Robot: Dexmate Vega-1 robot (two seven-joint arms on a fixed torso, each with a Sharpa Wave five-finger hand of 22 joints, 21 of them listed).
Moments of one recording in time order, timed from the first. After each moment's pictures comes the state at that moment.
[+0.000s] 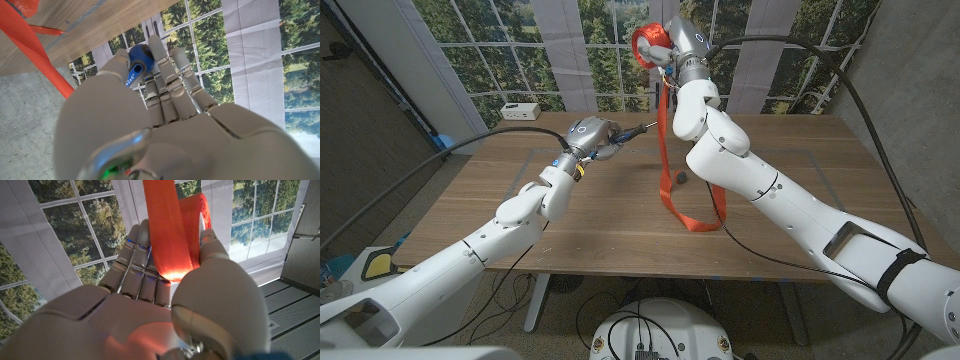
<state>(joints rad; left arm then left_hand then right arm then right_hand) 0.86 0.81 0.59 -1.86 0.75 0.23 0.37 1.02 0.06 0.49 -0.12 0.19 0.79 0.06 0.36 0.35 0.83 0.00 0.48 0.56 1.14 -0.18 0.29 0.74 0.45 -0.04 1.21 0.18 -0.45 -0.37 -0.84 -2.07 -0.50 -0.89 -0.34 0.97 0.04 0.28 -0.15 0.18 0.91 0.12 0.46 0.28 0.91 0.07 0.78 0.41 0.88 -0.06 1.08 0.88 0.56 0.05 0.69 0.22</state>
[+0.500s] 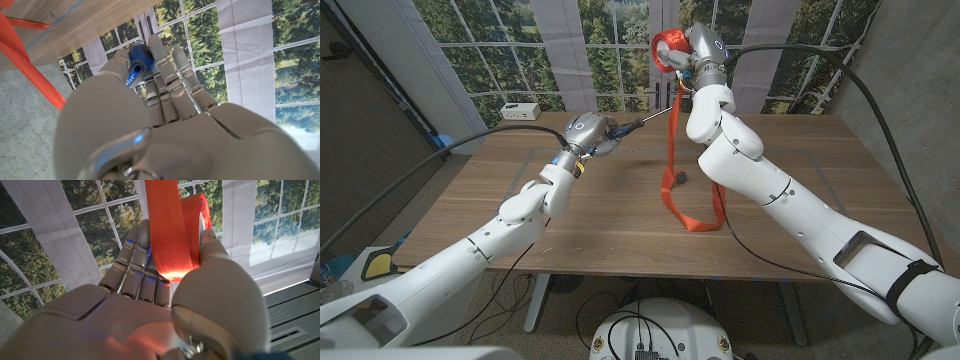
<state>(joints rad) 0.84 0.79 0.59 -1.83 0.76 0.23 0.41 1.02 0.07 0.49 -0.12 0.19 0.79 0.06 0.36 0.35 0.83 0.00 0.48 0.56 1.14 -0.18 0.29 0.74 0.45 -0.04 1.21 0.18 -0.50 -0.40 -0.79 -2.10 -0.46 -0.93 -0.37 0.97 0.04 0.28 -0.15 0.18 0.91 0.12 0.46 0.28 0.91 0.07 0.78 0.41 0.88 -0.06 1.08 0.88 0.56 0.04 0.70 0.21</state>
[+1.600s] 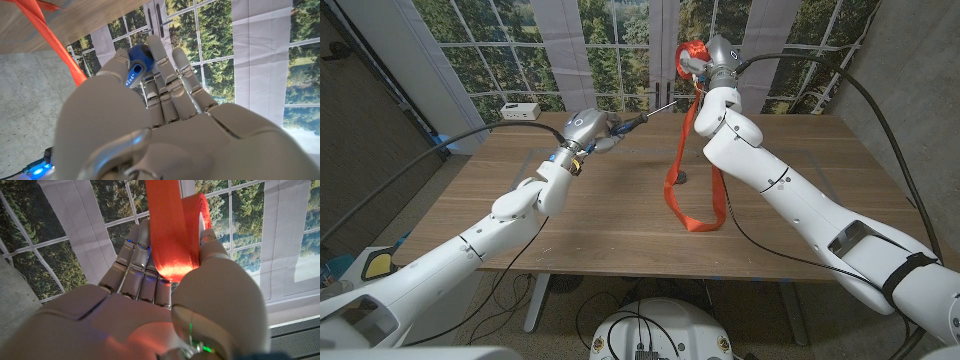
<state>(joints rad) 0.84 0.82 0.56 -1.86 0.69 0.15 0.40 1.01 0.07 0.49 -0.12 0.19 0.79 0.06 0.36 0.35 0.83 0.00 0.48 0.56 1.14 -0.18 0.29 0.75 0.45 -0.04 1.21 0.18 -0.45 -0.38 -0.75 -1.91 -0.36 -0.92 -0.46 0.97 0.04 0.28 -0.15 0.18 0.91 0.12 0.46 0.28 0.91 0.07 0.78 0.41 0.88 -0.06 1.08 0.88 0.54 0.04 0.72 0.21</state>
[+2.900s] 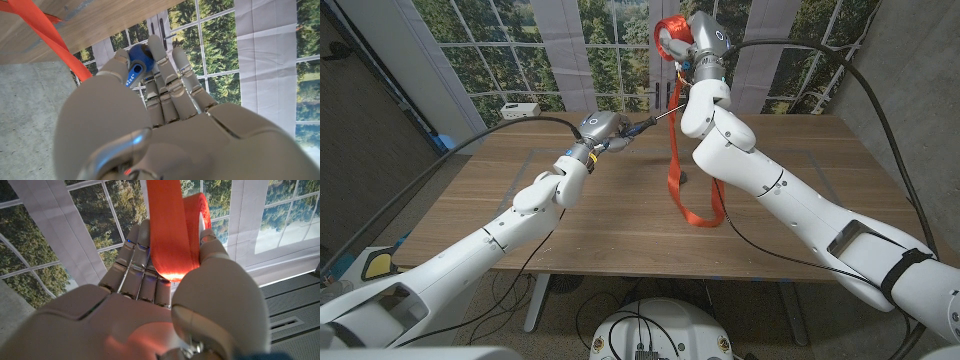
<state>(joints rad) 0.77 0.71 0.64 -1.82 0.74 0.26 0.31 1.01 0.07 0.49 -0.12 0.19 0.79 0.06 0.36 0.35 0.85 0.01 0.46 0.56 1.14 -0.18 0.29 0.76 0.45 -0.04 1.22 0.18 -0.45 -0.39 -0.82 -2.06 -0.48 -0.94 -0.49 0.97 0.04 0.29 -0.15 0.18 0.91 0.12 0.46 0.28 0.91 0.07 0.78 0.41 0.88 -0.06 1.08 0.88 0.54 0.04 0.75 0.20</state>
